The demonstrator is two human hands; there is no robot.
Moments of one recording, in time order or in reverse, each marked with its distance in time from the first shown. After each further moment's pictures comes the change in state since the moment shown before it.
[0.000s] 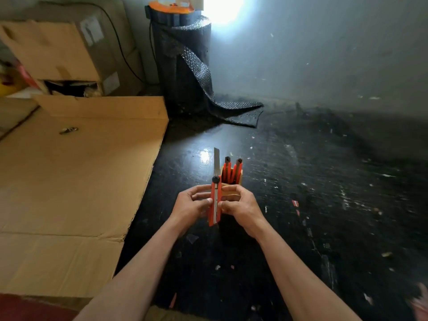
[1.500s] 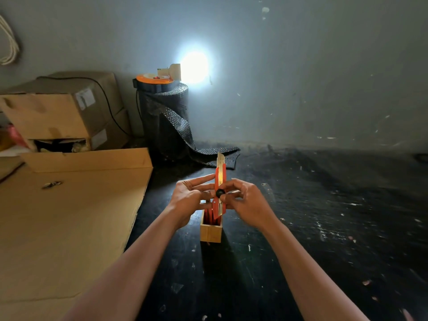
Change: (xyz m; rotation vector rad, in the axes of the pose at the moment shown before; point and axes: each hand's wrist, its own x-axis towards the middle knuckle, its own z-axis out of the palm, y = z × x) left_hand 0.002 0.143 0.047 -0.092 -0.132 0.199; right_hand -0.021 -0.123 -0.064 -0.447 0.125 -0.416
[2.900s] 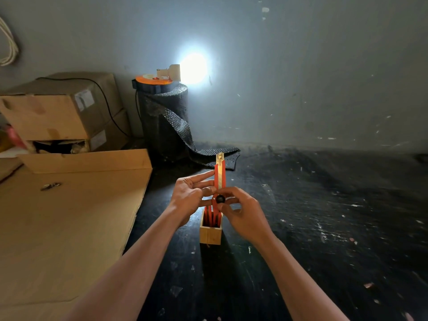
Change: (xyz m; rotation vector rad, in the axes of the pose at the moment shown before) left_hand 0.009 0.005 0.006 0.035 0.043 0.084; right_hand -0.016 0.006 0.017 -0.056 0.111 -0.016
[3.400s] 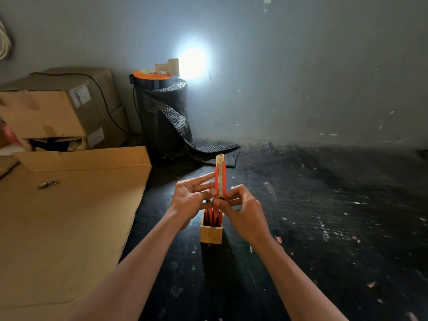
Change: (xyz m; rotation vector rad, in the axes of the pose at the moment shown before) left_hand 0.011 -0.021 -0.007 -0.032 -0.006 -0.007; right_hand 0.008 0.010 0.011 0.059 0.062 0.088
